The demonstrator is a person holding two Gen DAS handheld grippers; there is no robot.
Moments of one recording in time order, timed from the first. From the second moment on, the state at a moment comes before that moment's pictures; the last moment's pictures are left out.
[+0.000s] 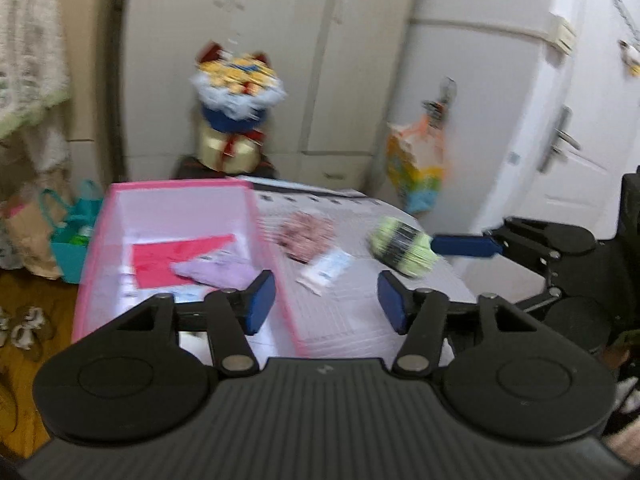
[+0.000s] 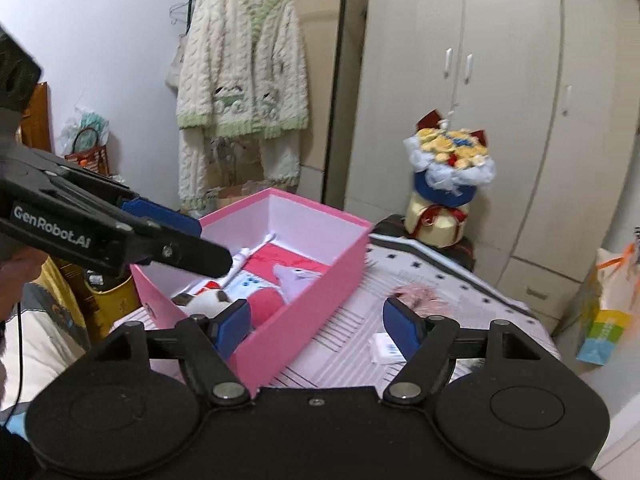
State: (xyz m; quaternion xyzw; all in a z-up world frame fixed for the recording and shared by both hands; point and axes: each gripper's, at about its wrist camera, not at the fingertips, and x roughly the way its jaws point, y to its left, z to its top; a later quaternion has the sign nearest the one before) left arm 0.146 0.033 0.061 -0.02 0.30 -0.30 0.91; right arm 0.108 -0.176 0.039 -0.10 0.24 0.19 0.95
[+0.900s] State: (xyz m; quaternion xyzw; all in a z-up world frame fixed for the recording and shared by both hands) left arm 0.224 -0.137 -0.017 -0.11 0.30 -0.30 0.90; right arm 0.173 -0.339 -0.059 -0.11 0.20 0.11 0.97
